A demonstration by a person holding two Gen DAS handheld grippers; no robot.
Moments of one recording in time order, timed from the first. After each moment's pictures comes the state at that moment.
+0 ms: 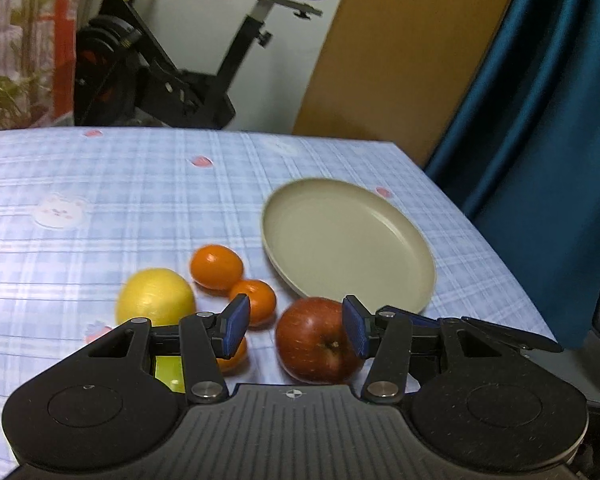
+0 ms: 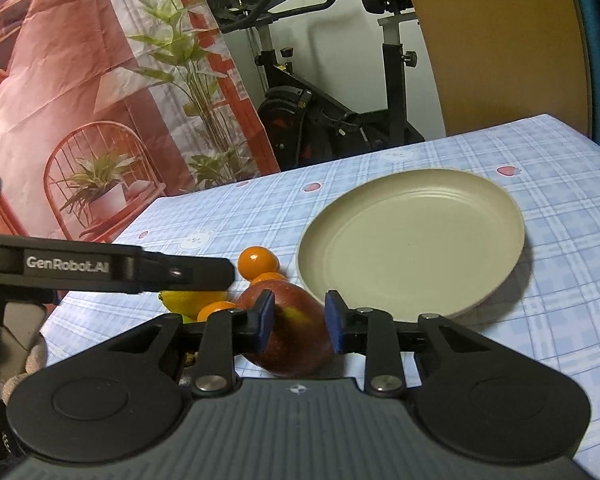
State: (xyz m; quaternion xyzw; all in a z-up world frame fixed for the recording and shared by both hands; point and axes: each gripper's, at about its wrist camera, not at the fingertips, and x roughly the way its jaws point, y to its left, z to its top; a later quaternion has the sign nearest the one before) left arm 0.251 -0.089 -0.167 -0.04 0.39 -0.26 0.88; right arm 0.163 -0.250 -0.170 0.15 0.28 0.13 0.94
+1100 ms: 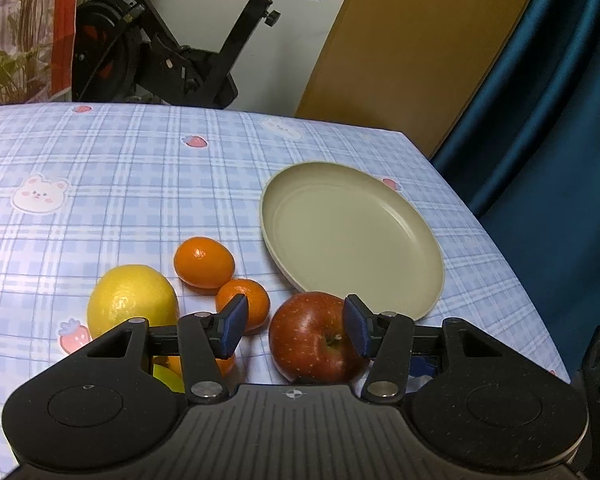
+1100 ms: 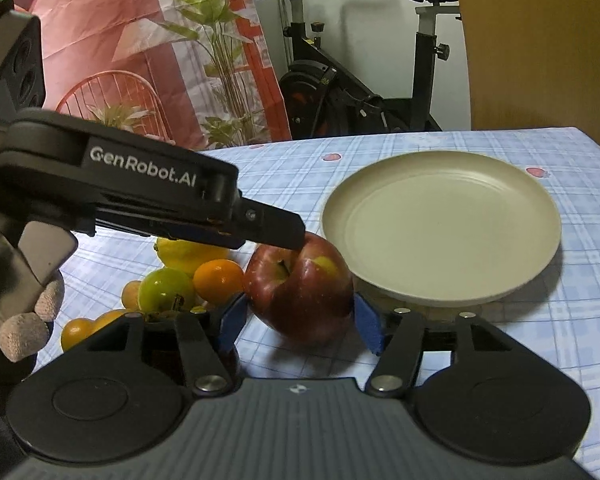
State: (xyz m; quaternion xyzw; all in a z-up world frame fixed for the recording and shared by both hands) left arm 0.271 -0.096 -0.180 -0.06 0.42 -0.25 0.87; right arm 0.175 -0.220 -0.195 0.07 0.31 0.15 0.94
